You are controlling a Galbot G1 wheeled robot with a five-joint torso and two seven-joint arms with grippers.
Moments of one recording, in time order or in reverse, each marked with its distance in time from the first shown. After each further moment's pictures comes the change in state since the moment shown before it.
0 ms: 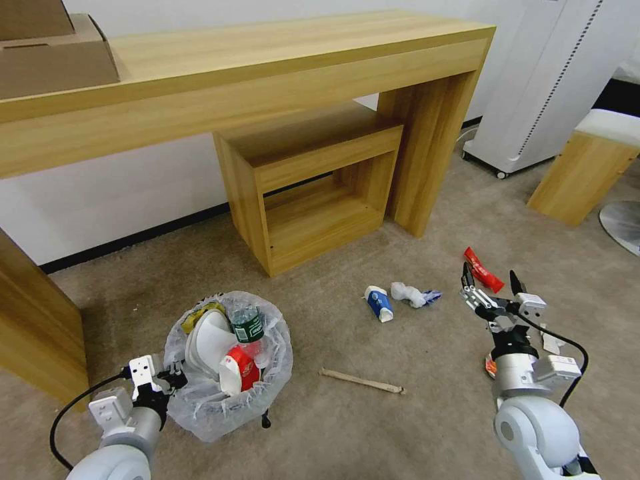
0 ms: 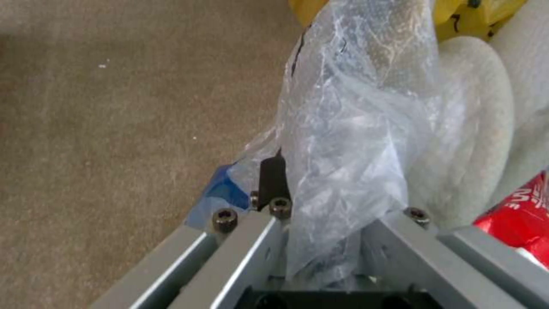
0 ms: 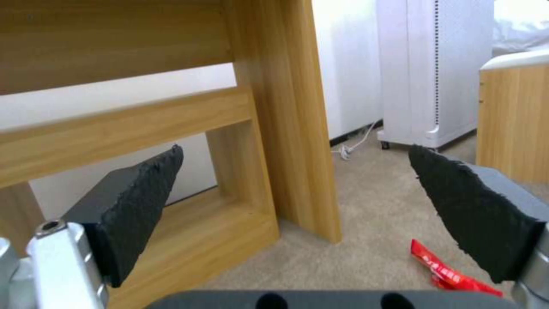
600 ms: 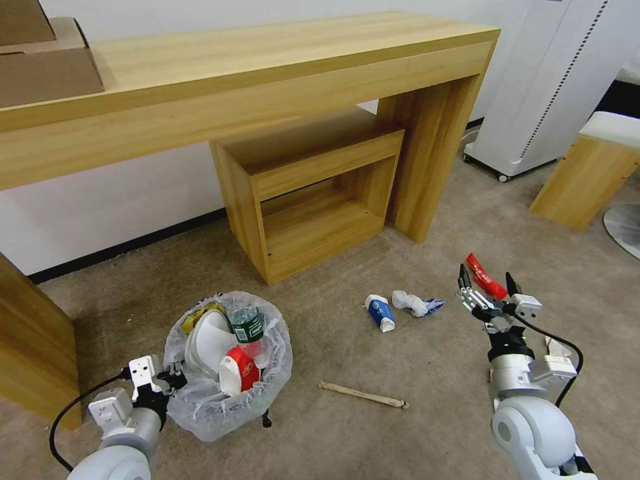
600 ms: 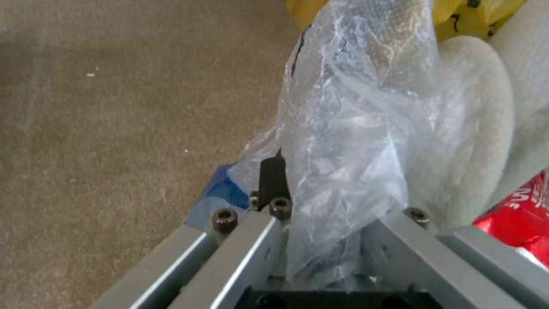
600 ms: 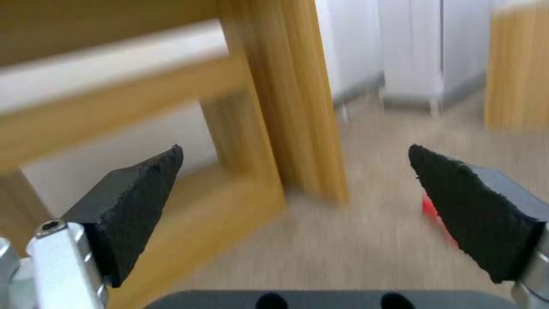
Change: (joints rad) left arm 0.003 -0.006 0.002 0.007 0.007 -0.006 0.003; right arm -0.003 -0.042 -0.066 0.041 0.106 -0.115 0.117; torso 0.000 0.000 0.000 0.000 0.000
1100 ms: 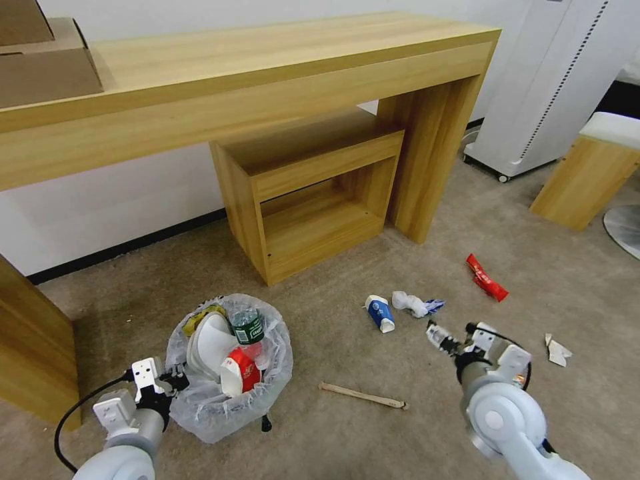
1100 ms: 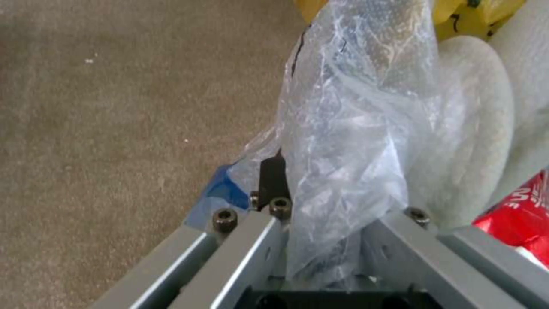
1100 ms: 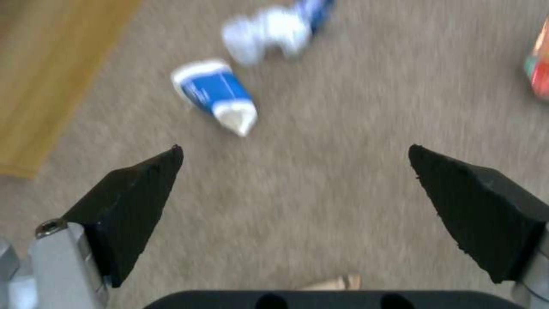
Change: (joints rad) left arm -0.023 -0.023 0.014 0.036 0.010 -0.001 0.001; right arm 0.131 -0.064 -0.204 -0.058 0.600 -0.387 0.586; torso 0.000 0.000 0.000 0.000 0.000
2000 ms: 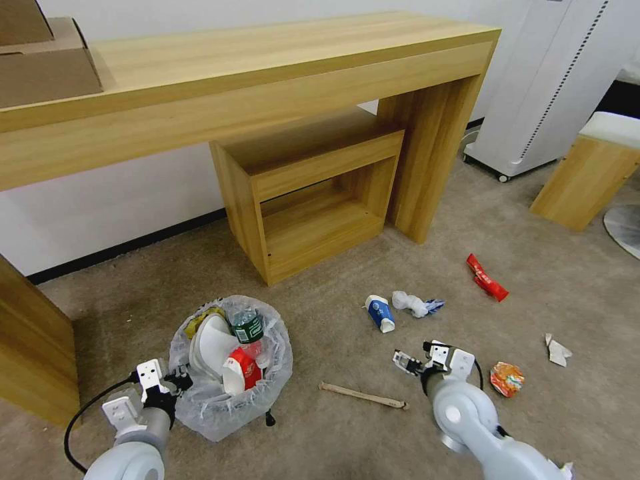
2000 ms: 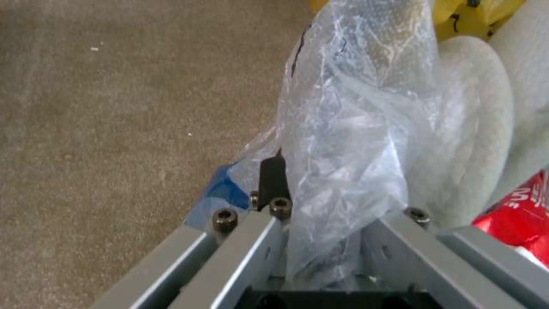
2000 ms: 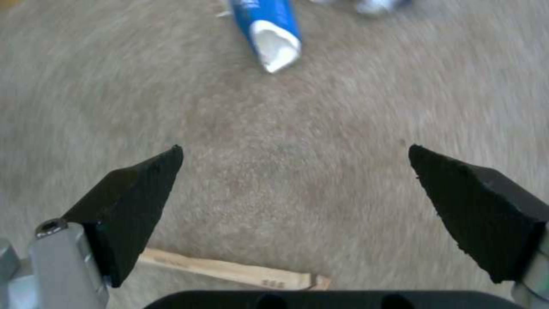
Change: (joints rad) left arm -0.030 -0.039 0.004 0.036 0.012 0.002 -0.008; right arm 0.100 -0.126 -0.220 -0.159 -0.130 -0.034 -0.180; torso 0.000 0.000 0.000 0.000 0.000
